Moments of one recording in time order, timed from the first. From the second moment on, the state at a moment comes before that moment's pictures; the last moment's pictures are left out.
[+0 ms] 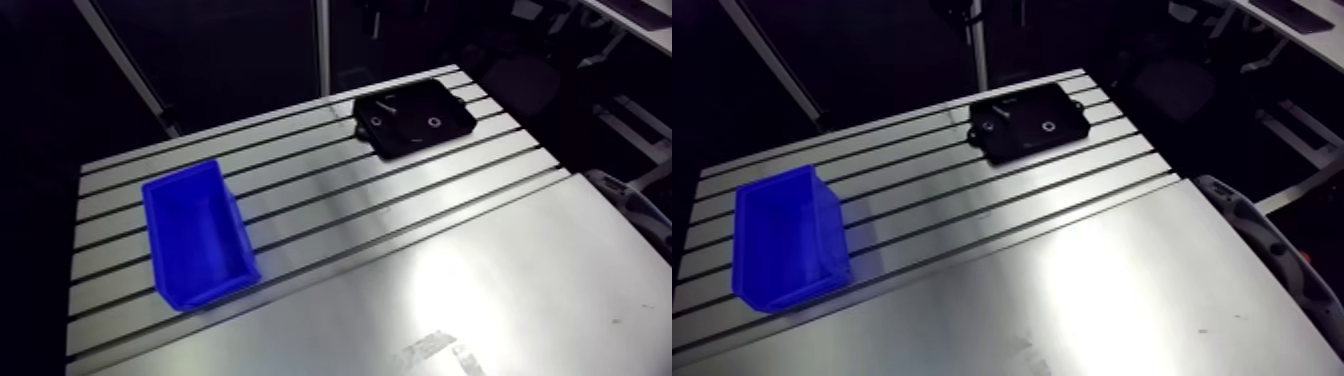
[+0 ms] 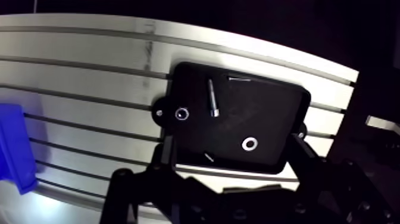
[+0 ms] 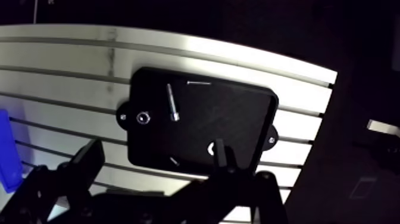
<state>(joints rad) -0.41 -1.03 1.35 -1.86 -1.61 -2.17</state>
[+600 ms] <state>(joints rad) -0.41 -0.98 1.41 -1.95 -1.61 -2.19</state>
